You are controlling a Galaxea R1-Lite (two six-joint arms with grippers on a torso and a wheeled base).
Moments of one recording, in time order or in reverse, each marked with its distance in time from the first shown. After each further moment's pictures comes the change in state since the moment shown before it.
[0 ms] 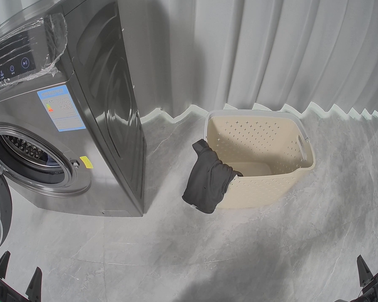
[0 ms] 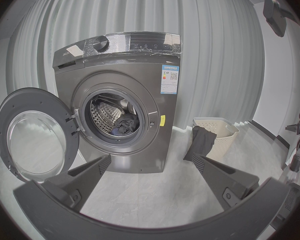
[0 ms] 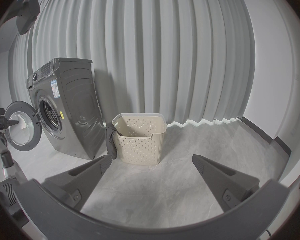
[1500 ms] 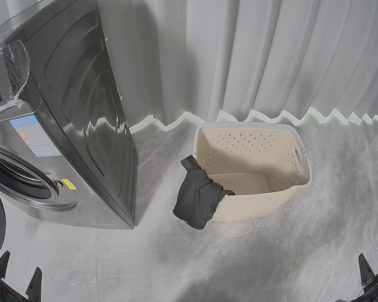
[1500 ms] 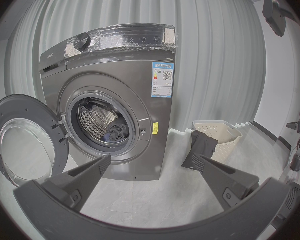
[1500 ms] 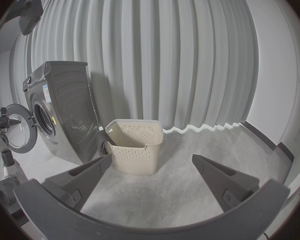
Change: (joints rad) left arm 0.000 0.000 0.000 -0.001 0.000 0.005; right arm -0.001 0.000 0.000 -0.036 0.022 -0.012
